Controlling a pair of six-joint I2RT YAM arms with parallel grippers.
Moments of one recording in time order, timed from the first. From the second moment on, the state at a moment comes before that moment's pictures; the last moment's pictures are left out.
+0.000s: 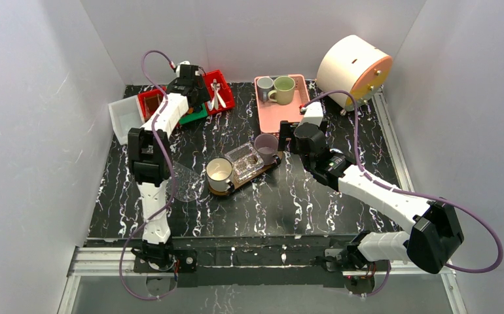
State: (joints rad) left arm -0.17 2.16 1.88 -0.47 -0.24 -0.44; right arm 0.76 1.26 0.93 -0.09 0.56 0.33
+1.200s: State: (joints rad) left arm -0.17 2.28 1.99 -0.49 -0.33 -0.35; right arm 0.76 1.26 0.92 -0.07 0.56 0.31
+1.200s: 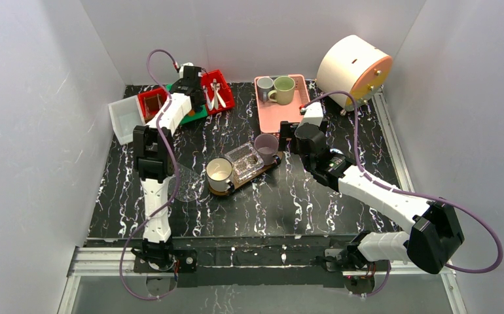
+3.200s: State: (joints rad) left arm 0.19 1.44 0.88 0.64 0.42 -0.94; right arm 0.74 1.32 1.09 -0.12 0.07 0.47
